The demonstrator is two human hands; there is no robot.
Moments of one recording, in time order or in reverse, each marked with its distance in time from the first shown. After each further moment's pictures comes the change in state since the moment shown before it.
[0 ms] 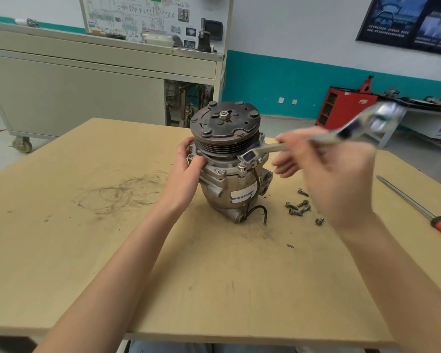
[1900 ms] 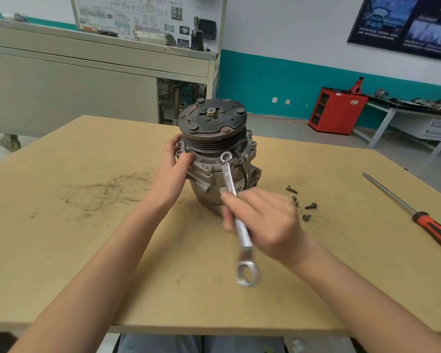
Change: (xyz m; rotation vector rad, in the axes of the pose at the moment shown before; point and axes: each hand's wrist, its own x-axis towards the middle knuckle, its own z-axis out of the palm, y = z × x) left_hand -0.003 0.002 0.002 -0.017 0.018 -0.003; right_hand -0.055 0.003 0.038 -0.416 -0.083 -0.507
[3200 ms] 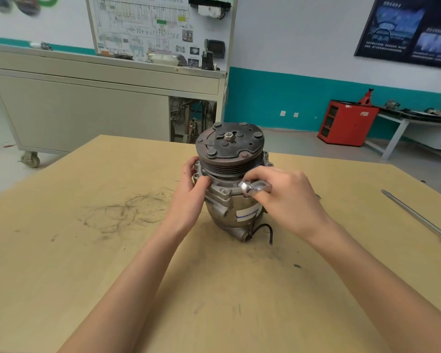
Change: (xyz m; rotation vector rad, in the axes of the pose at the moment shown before) left_hand -0.001 0.002 -0.004 0.033 -0.021 0.015; right_hand 0.047 0.035 0.004 0.202 -0.491 0.627
